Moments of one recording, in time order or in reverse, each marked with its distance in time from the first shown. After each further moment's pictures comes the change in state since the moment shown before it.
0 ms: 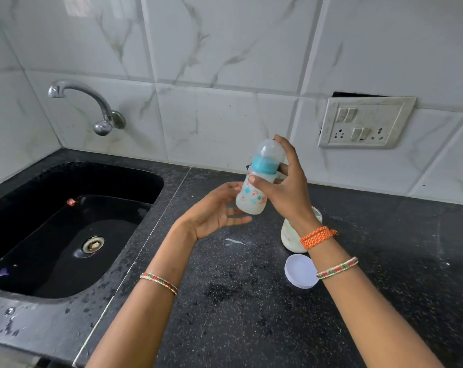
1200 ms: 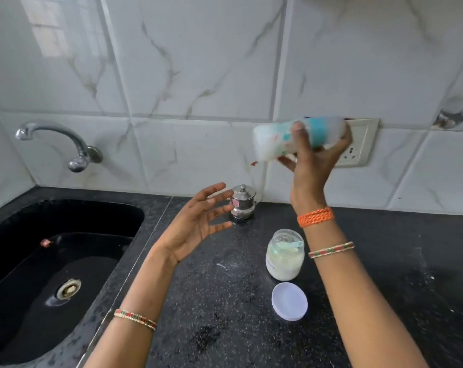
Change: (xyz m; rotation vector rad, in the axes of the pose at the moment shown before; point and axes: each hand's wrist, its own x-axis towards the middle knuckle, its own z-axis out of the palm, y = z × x) left_hand 0.017 0.030 0.014 0.010 -0.062 0.232; right_hand 0.066 -0.043 -0.060 0.578 0.415 -0.035
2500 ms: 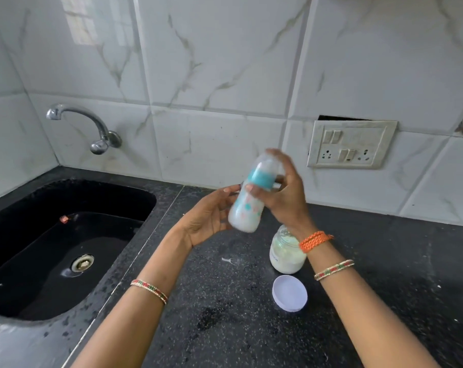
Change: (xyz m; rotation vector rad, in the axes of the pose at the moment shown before) left_hand -0.003 -0.015 0.009 0.014 0.110 -0.115; right_hand -0.046 0.046 -0.013 -0.374 -0.263 -0.037
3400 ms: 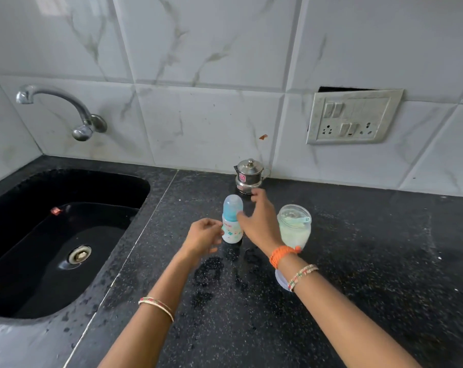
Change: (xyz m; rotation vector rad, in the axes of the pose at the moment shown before) left_hand 0.001 -0.086 -0.045 0.471 0.483 -0.218; right_hand -0.067 0.077 0.034 -0.524 -0.225 0.386
